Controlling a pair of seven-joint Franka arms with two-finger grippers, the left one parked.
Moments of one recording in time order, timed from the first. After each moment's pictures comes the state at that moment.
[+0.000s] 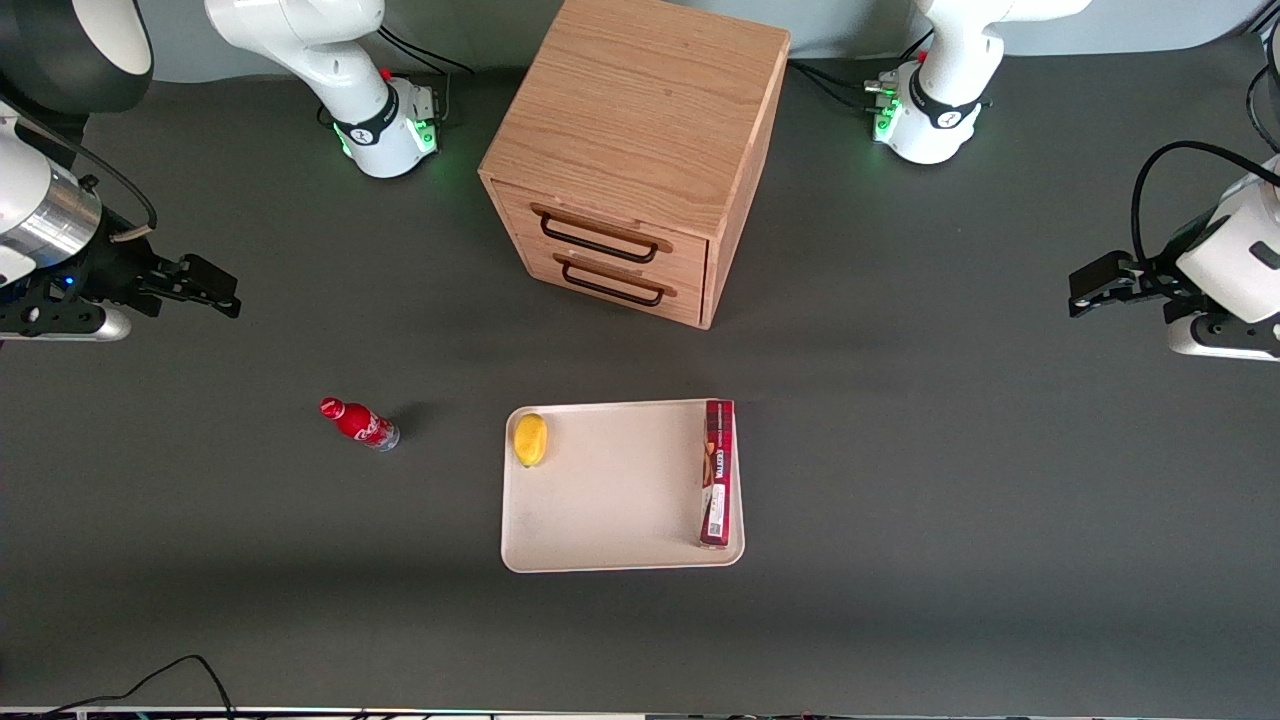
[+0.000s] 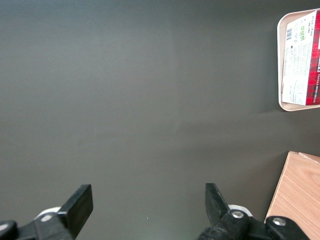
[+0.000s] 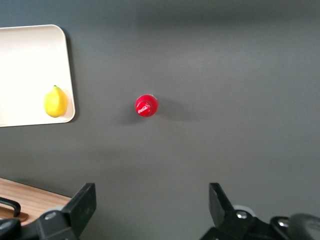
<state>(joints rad) 0.09 -0.05 -0.02 -1.73 -0.02 1.68 0.12</state>
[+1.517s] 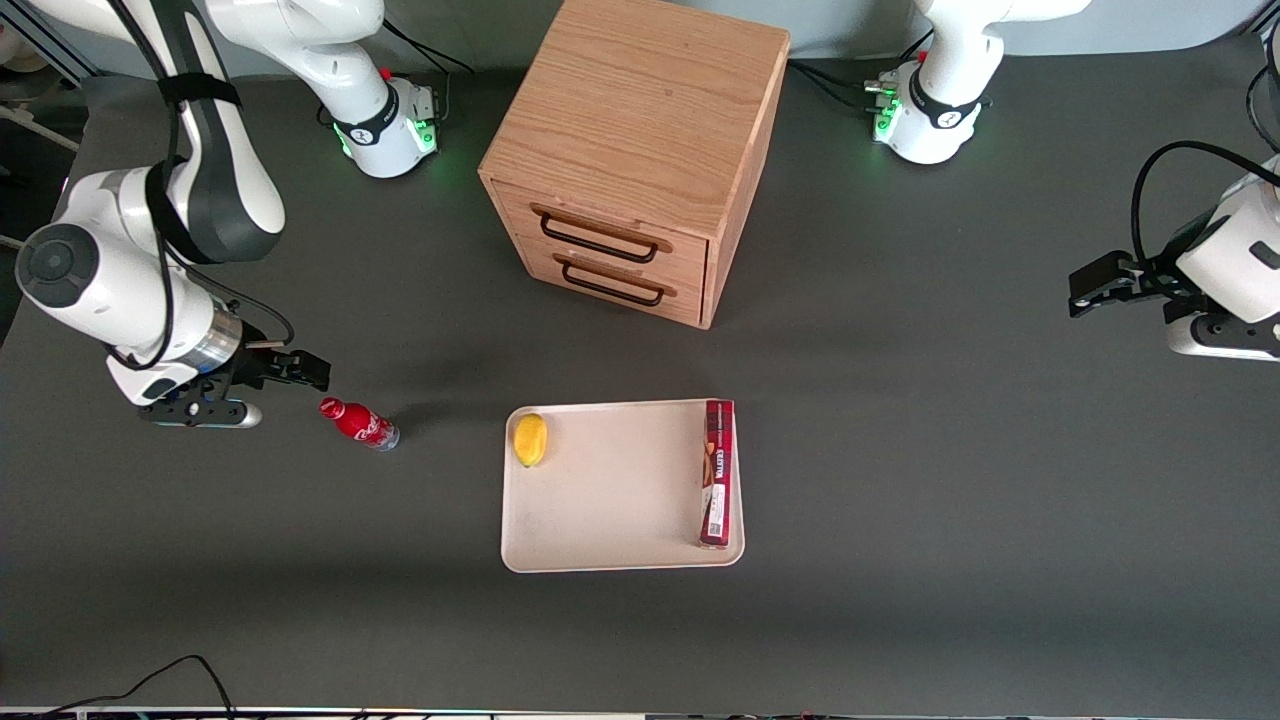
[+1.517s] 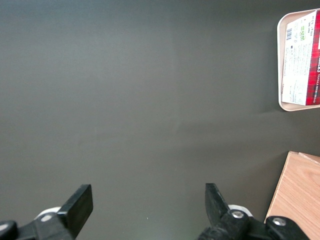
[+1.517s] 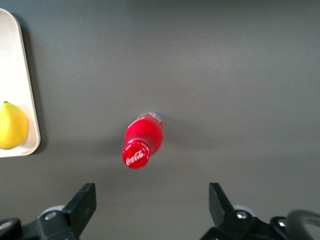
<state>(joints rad) 0.03 0.12 0.04 -2.04 -0.02 2.17 0.15</state>
